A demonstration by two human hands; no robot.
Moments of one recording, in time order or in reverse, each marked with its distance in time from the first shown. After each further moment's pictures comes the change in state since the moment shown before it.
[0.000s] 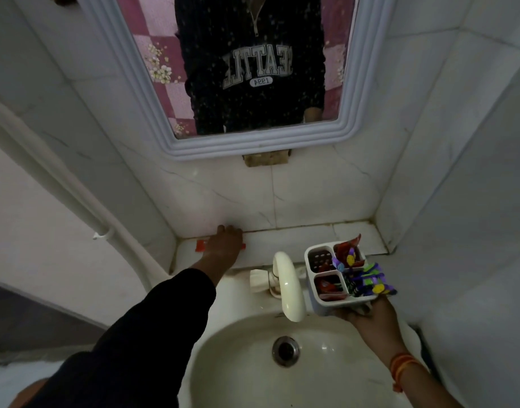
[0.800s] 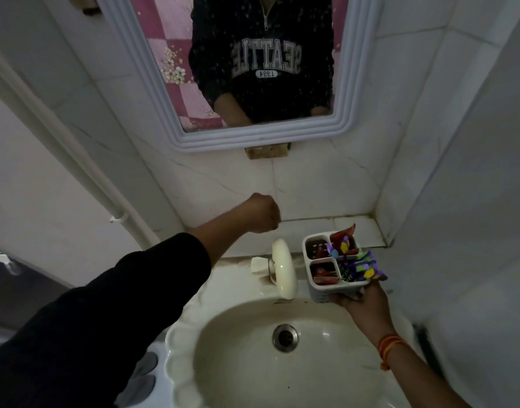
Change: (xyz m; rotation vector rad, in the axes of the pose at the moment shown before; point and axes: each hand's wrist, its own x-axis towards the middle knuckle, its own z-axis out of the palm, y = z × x) left_hand -0.041 0.055 -0.118 -0.400 -0.085 0.186; right_hand -0.002 -0.003 -0.004 -0.137 0.010 -0.028
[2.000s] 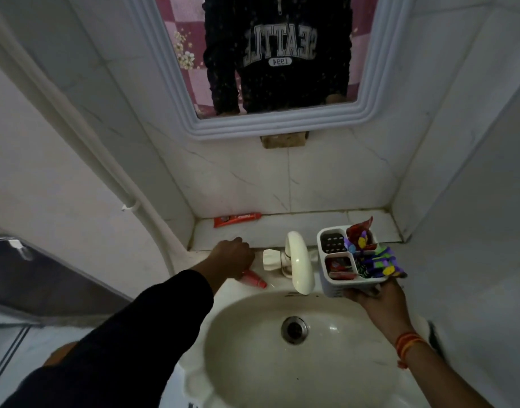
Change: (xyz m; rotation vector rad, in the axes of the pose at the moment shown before) left_hand -0.037 -0.094 0.094 0.607 -0.235 0.016; right_hand 0.003 0.004 -0.001 -0.096 0.015 0.006
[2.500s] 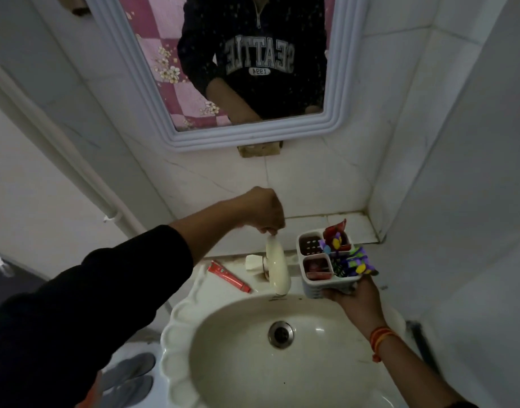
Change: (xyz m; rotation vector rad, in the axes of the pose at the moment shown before) left_hand -0.020 0.035 -0.167 -0.804 0.101 0.005; right_hand -0.003 -0.006 -0.002 0.045 -0.003 -0.002
